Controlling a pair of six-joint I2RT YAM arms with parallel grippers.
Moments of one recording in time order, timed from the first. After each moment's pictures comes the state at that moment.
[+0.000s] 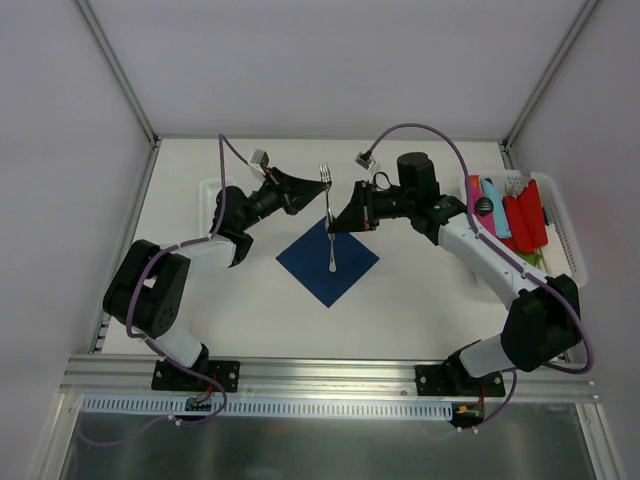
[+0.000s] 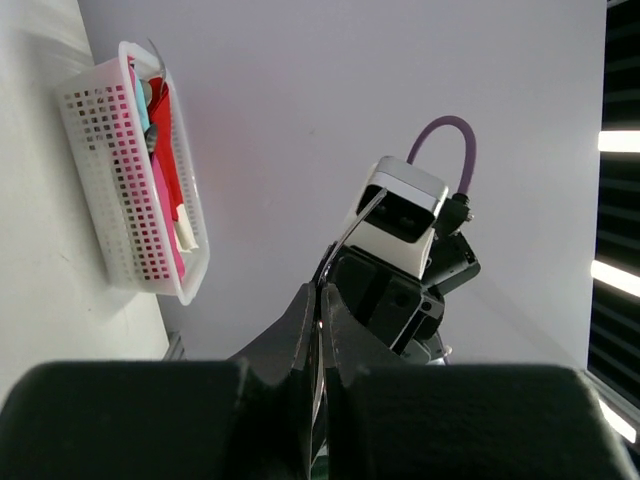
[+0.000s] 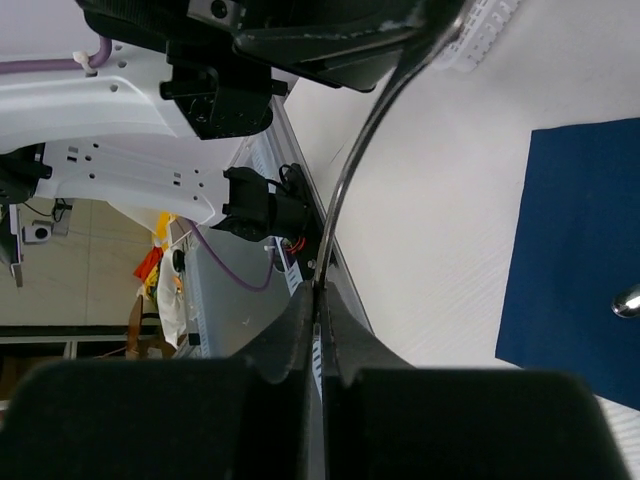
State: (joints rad) left arm -0.40 1.61 0.76 1.09 0.57 -1.65; right arm 0.50 1.45 1.17 -0.21 -0.94 0.54
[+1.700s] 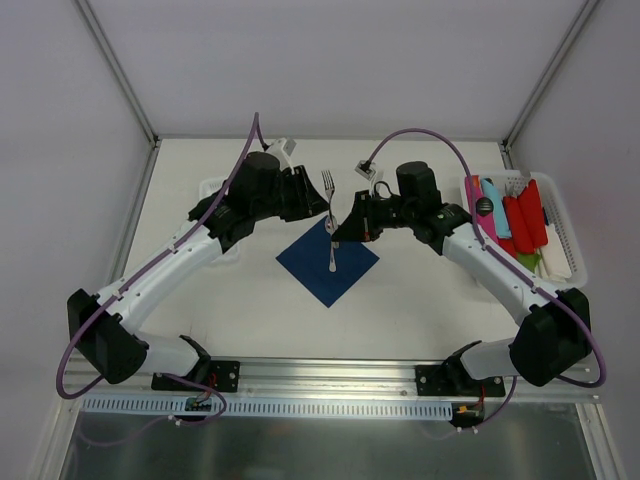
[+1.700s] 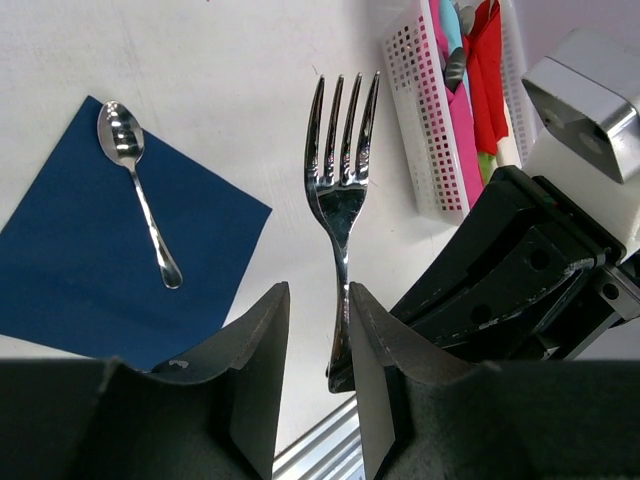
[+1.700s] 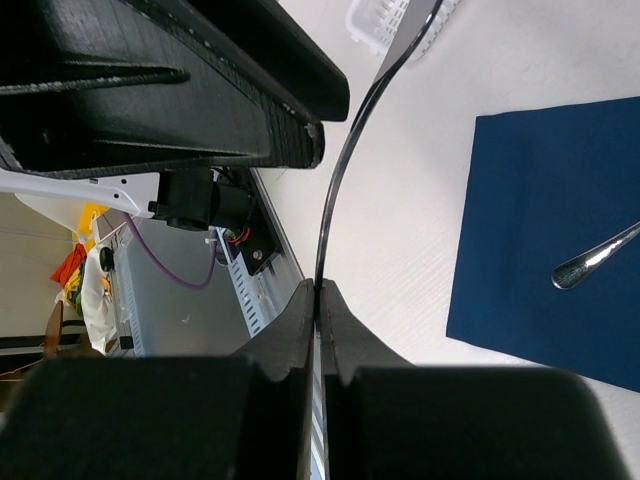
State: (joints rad) left arm -0.66 1.34 1.28 -0.41 0.13 -0.74; right arm 0.54 1.37 1.13 -0.30 -0.79 0.40
